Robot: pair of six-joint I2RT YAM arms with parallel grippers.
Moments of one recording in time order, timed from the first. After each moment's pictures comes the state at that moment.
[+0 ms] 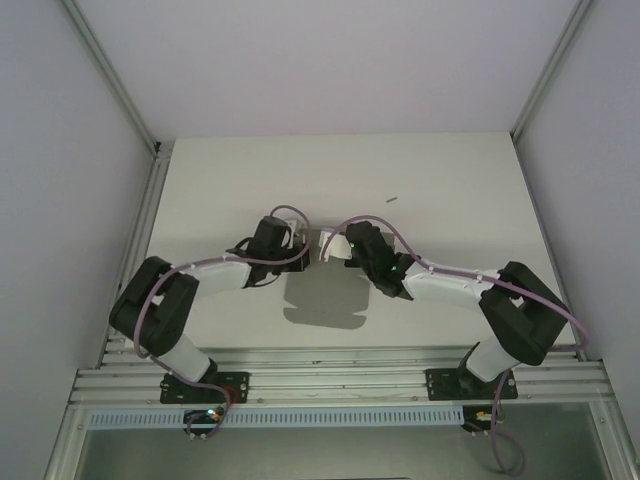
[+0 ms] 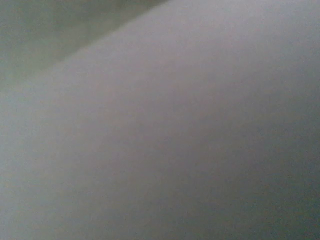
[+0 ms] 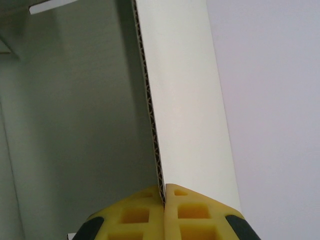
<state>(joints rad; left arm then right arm) -0.62 1.62 0.74 0.08 0.23 -0.55 0.76 1.55 0.80 0.20 0.44 -0.93</state>
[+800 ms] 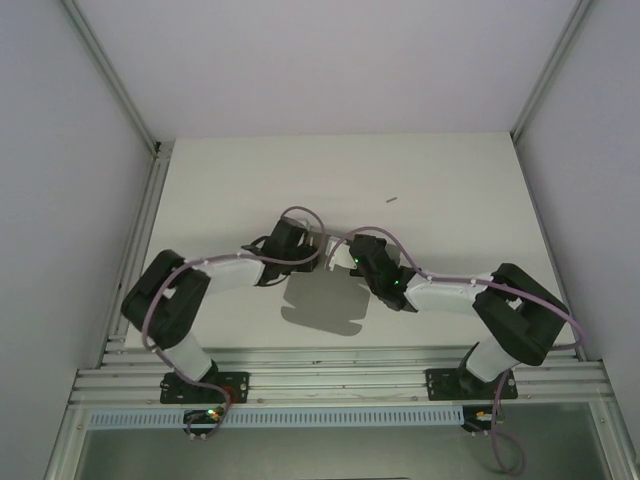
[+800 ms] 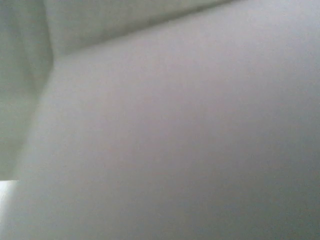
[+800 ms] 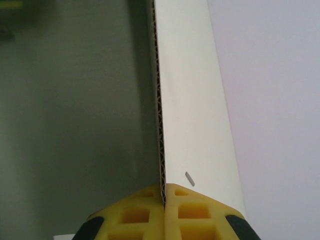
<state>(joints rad) -0.69 1.62 0.79 -0.03 0.02 -0.53 0.79 1.55 0.67 0.34 0.54 -0.92</state>
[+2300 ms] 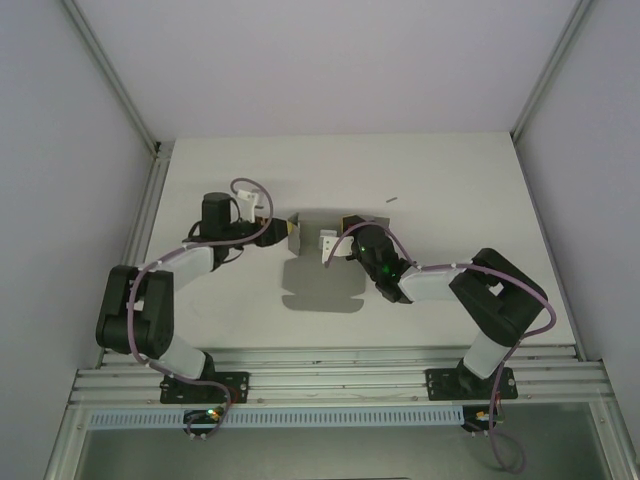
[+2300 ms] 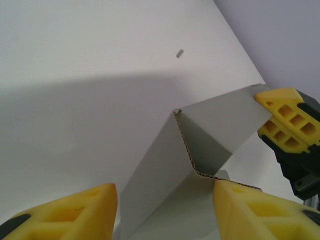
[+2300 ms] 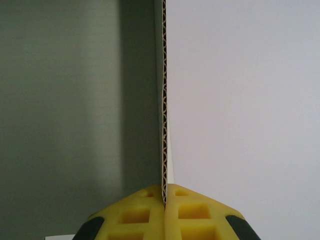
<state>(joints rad) -0.25 1.54 0.76 0.18 0.79 -0.30 0.71 1.69 0.69 0.74 0.37 -1.28</state>
